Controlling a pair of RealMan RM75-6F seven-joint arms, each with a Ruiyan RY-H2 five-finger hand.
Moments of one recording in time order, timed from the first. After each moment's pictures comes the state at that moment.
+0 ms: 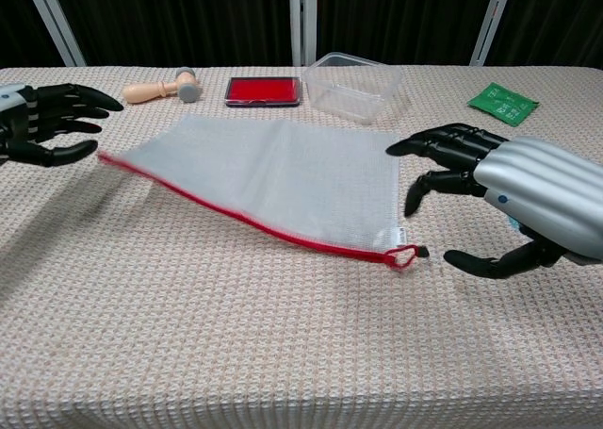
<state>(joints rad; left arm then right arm) -0.51 -1.64 -0.03 -0.98 1.52 1.20 -1.01 0.51 -1.58 -0.15 -1.31 -1.75 1.37 -0.09</state>
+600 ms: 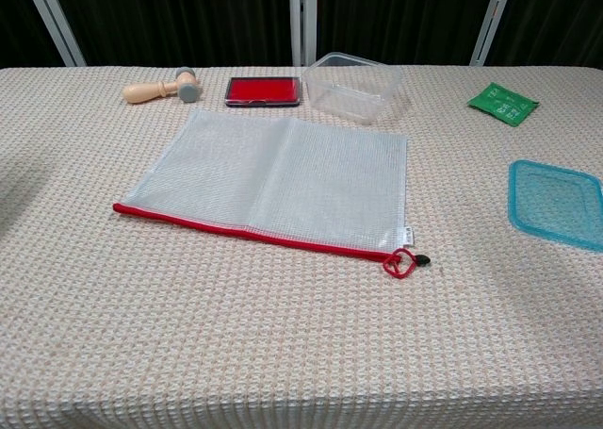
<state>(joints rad) -0.28 -1.24 -0.03 -1.45 1.36 1.45 0.12 0.32 -1.20 -0.01 -1.54 -1.50 1.49 0.04</state>
